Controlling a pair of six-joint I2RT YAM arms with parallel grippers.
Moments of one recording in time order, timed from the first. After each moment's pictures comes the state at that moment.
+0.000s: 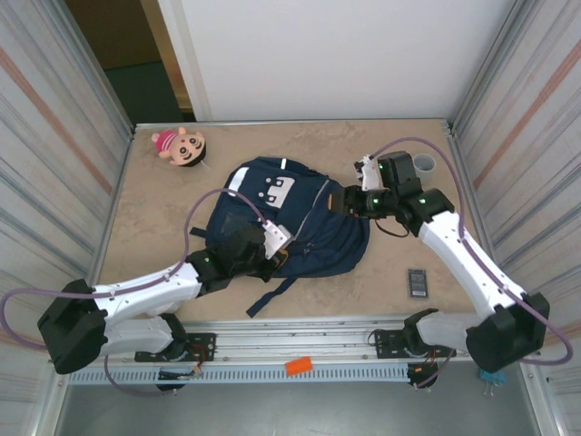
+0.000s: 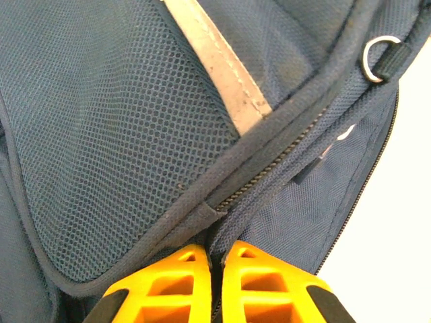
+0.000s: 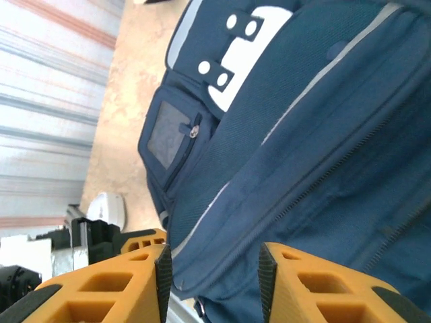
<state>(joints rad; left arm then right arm) -0.93 1.17 0.63 -0.12 -0.02 -0.04 0.40 1.19 1.12 -0.68 -0.47 0.50</state>
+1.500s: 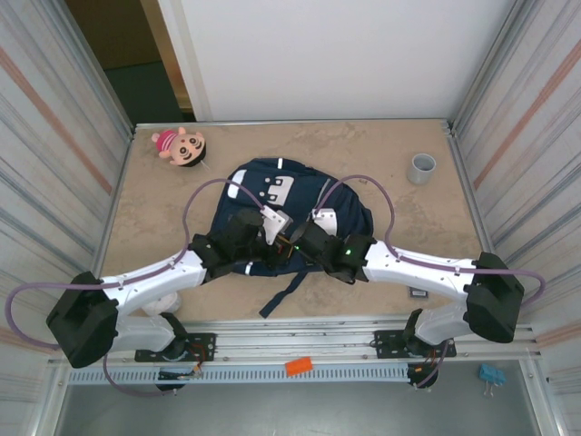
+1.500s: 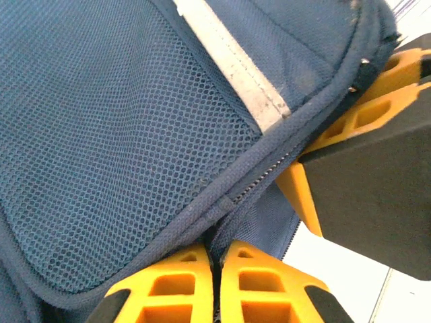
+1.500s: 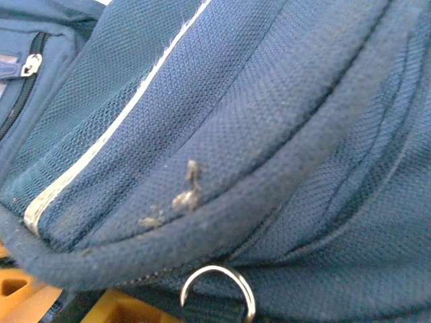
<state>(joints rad) -0.83 1.25 0.70 -0.10 0.20 -0.21 1.07 1.37 0.94 -0.57 0.51 0.88</state>
